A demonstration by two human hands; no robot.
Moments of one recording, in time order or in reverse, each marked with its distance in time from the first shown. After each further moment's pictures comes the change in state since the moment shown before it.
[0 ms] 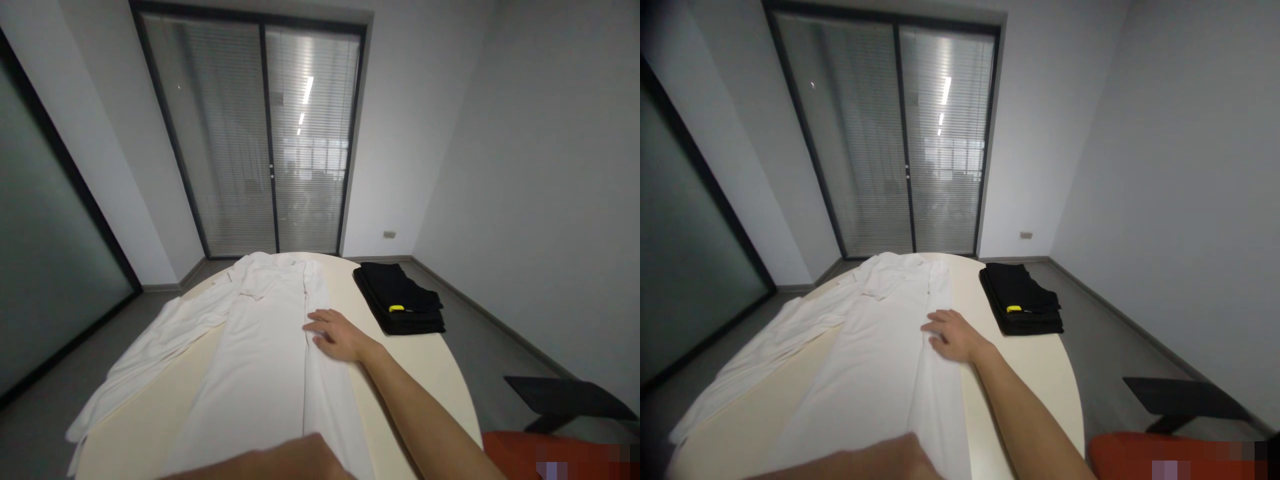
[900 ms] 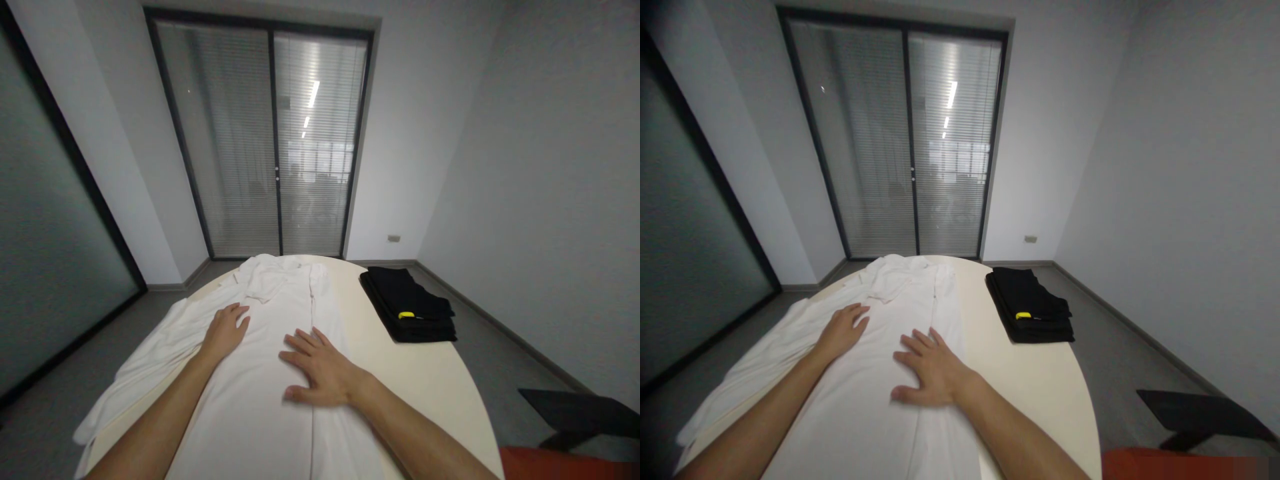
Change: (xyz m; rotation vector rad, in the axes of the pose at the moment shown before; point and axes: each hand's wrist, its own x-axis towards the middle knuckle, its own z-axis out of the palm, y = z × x) left_hand -0.155 -0.195 -0.082 0.454 0.818 -1.111; right_hand 0.013 -0.079 0.009 0.109 -0.171 -0.025
